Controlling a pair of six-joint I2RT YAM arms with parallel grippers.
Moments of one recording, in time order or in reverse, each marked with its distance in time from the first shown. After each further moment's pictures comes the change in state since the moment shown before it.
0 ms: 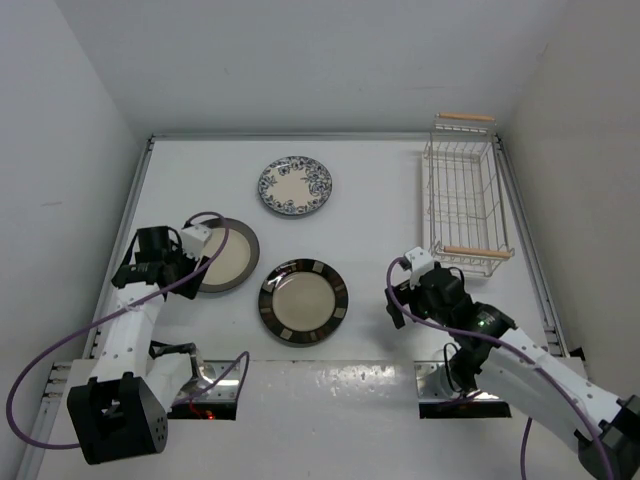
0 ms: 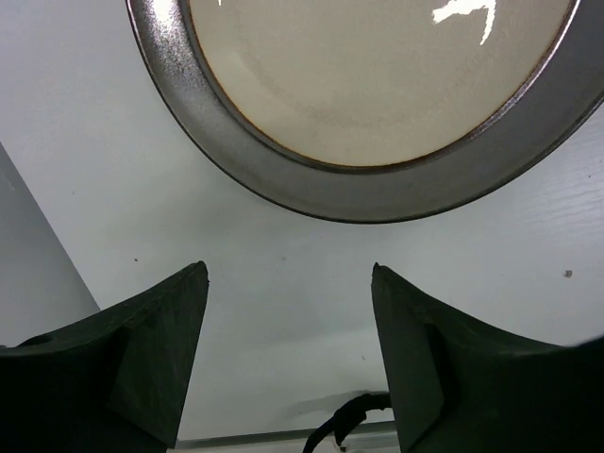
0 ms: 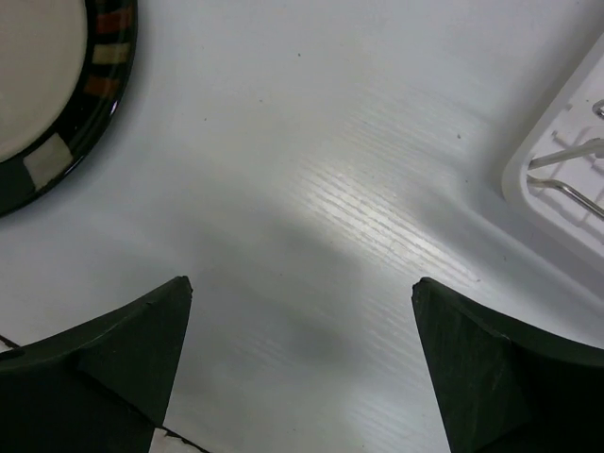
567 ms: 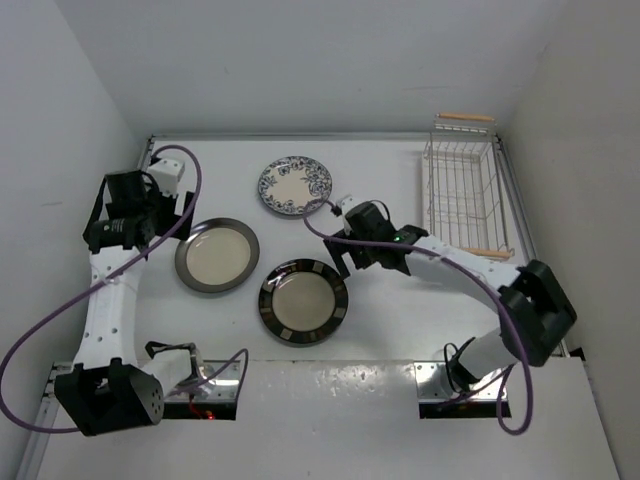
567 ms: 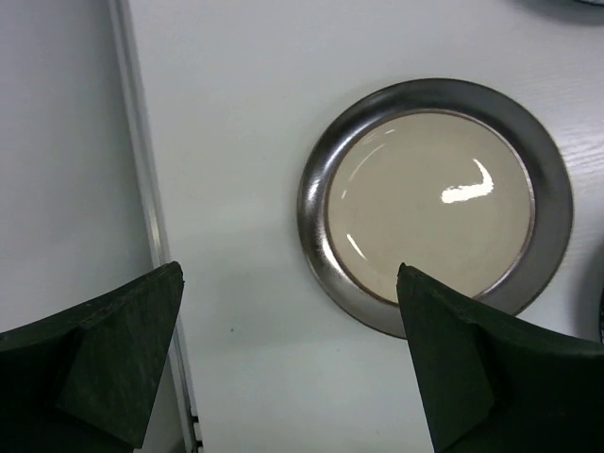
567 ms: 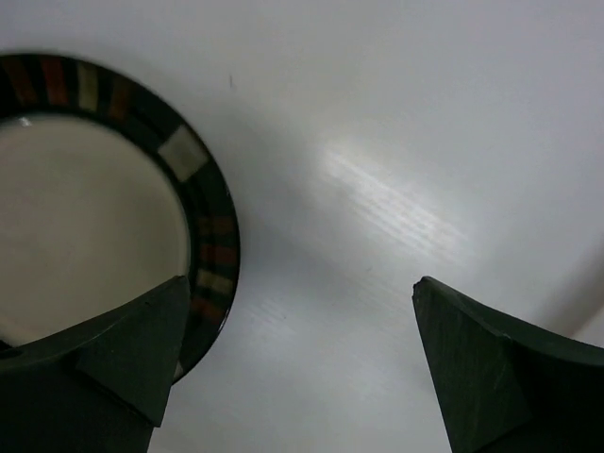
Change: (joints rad) left arm 0.002 0.159 0.463 -0.016 0.028 -0.169; right arm 0.046 0.842 0.673 0.062 0.037 -0.023
